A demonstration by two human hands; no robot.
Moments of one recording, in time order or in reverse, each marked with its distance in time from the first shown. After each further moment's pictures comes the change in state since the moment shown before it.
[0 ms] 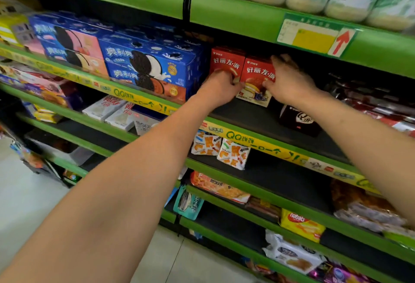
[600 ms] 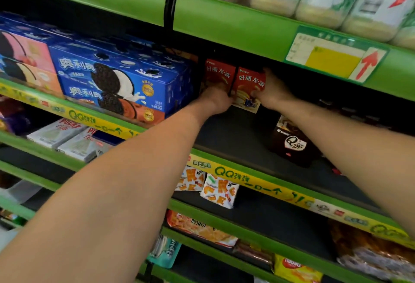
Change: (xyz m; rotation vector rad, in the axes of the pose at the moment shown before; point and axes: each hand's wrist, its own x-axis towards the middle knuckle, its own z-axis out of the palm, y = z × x) left_hand 0.094 -0.009 0.038 -0.050 -0.049 -0.027; right_hand 0.079 0.012 0.031 0.271 0.060 0.160
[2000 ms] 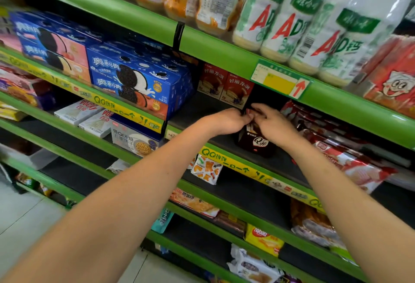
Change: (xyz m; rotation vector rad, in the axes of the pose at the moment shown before) left_hand -0.118 0.073 -0.009 -0.247 -0.358 -0.033; right_hand -0.110 0.025 -0.053 0.074 -0.196 -0.016
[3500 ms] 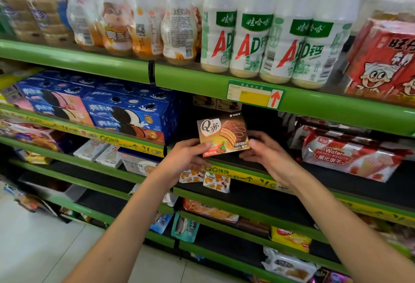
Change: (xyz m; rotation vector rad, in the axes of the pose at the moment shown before) left_hand -0.083 -0.063 -0.024 -0.636 0.067 -0.133; right_hand -0.058 0.026 0.031 1.075 -0.255 0.046
